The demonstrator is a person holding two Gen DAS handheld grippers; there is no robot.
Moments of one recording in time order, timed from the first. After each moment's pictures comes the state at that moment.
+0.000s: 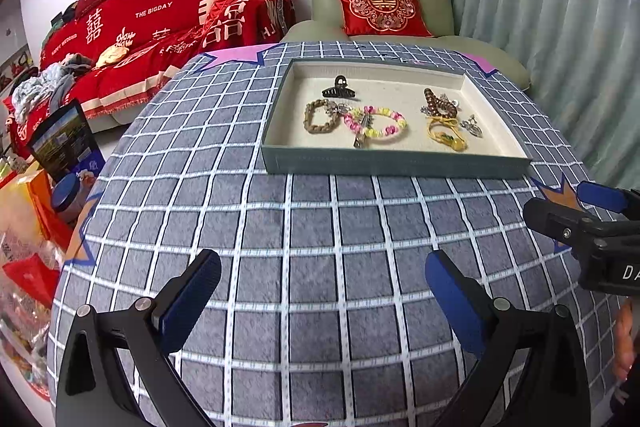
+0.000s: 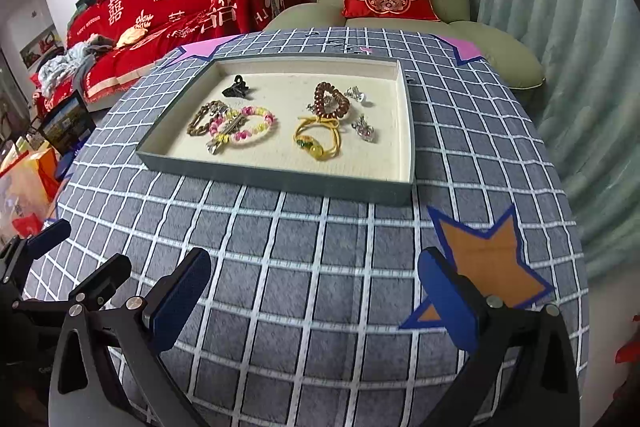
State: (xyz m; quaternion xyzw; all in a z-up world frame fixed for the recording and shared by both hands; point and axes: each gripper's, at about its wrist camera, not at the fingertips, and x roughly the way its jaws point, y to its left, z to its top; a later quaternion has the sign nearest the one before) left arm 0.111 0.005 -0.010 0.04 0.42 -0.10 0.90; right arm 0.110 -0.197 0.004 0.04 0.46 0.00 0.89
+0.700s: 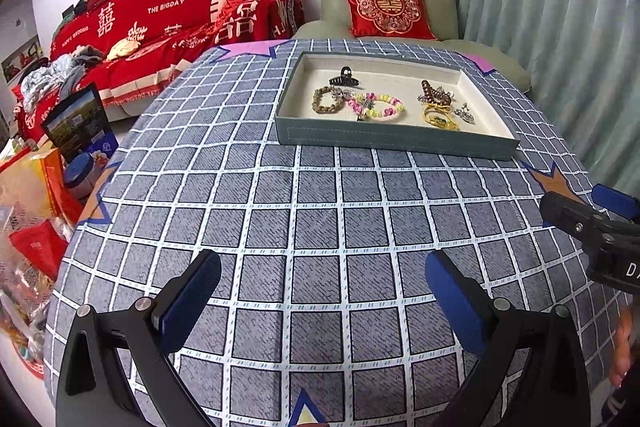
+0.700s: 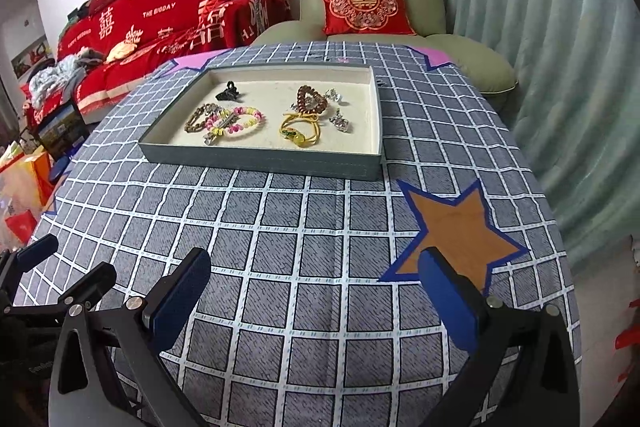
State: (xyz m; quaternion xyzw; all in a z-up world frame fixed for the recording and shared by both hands) left arm 0.069 0.013 -0.009 0.03 0.41 -0.08 0.91; right arm 0.059 -0.197 0.012 0.03 0.42 -0.03 0.91
